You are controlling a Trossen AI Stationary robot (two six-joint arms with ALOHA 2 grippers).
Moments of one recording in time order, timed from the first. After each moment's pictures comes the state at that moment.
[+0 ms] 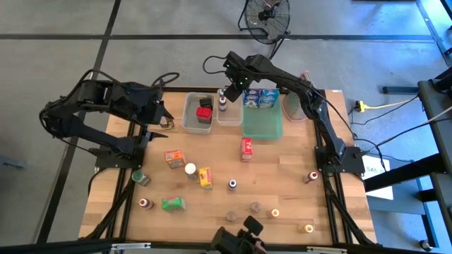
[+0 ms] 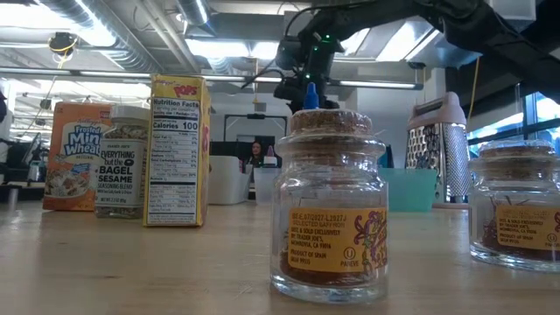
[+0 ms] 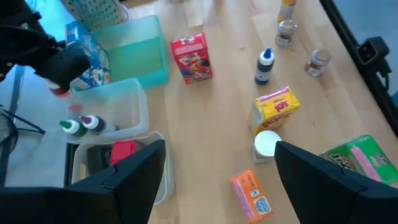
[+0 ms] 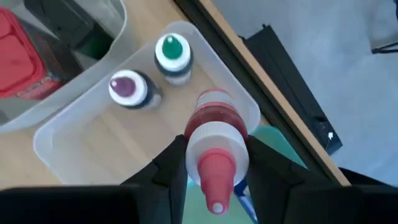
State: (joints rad) left arm 0.05 1.10 1.64 -1.36 0.03 0.25; right arm -0.52 2.27 2.29 -1.24 0.10 0.12
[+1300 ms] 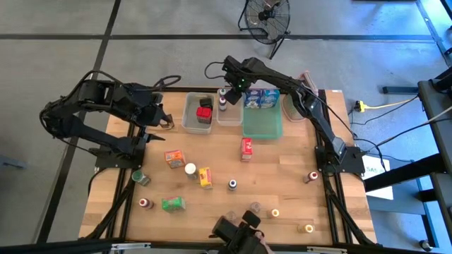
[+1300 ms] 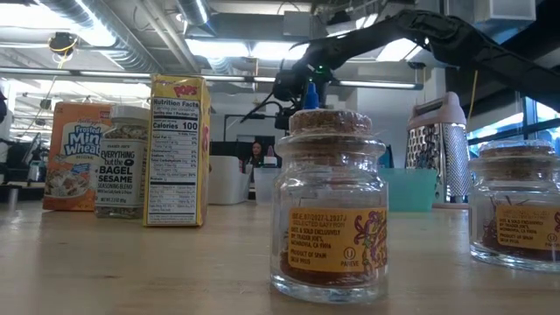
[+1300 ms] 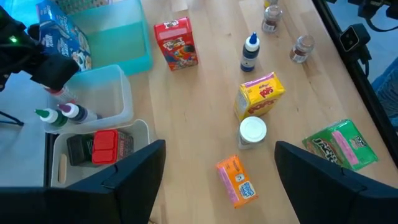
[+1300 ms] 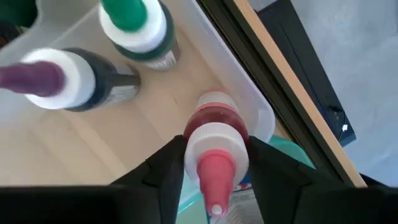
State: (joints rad) left arm 0.06 1.10 1.64 -1.42 0.08 0.25; right arm -0.57 2.39 2.29 -1.22 0.05 0.04
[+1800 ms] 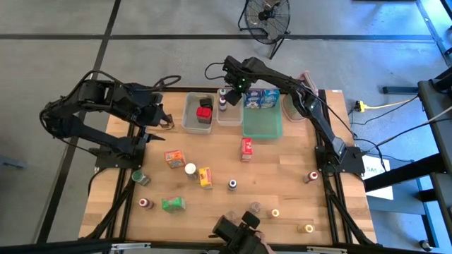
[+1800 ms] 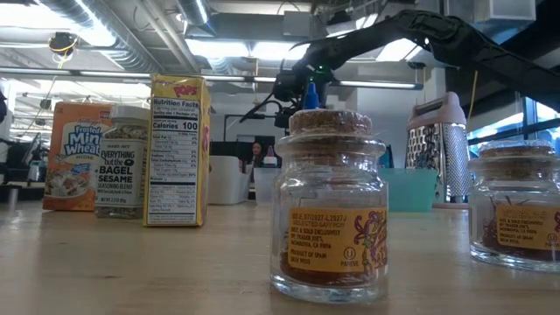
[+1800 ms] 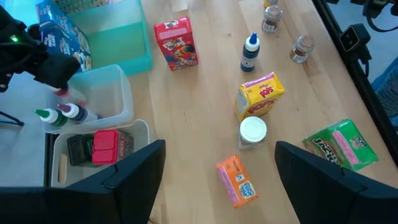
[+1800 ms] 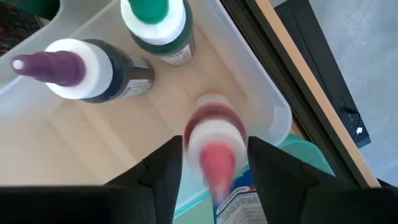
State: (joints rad) left arm 0.06 1.10 1.64 -1.42 0.08 0.25; right arm -0.57 2.39 2.29 -1.23 0.00 0.03
